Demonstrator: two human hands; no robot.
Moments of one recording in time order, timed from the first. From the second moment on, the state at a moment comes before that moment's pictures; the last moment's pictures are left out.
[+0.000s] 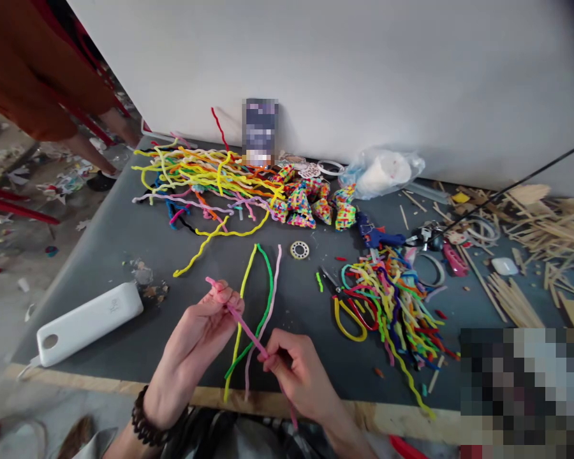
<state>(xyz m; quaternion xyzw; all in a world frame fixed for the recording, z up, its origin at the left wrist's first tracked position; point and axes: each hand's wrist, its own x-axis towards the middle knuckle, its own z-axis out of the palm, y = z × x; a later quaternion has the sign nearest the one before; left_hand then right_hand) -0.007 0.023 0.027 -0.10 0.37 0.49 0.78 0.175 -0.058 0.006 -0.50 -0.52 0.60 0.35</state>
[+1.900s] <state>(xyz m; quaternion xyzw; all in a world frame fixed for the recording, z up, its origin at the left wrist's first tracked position) 0.011 -0.049 -0.019 0.62 0.53 0.33 0.48 0.180 -0.062 -0.024 -0.70 -0.69 0.07 0.18</state>
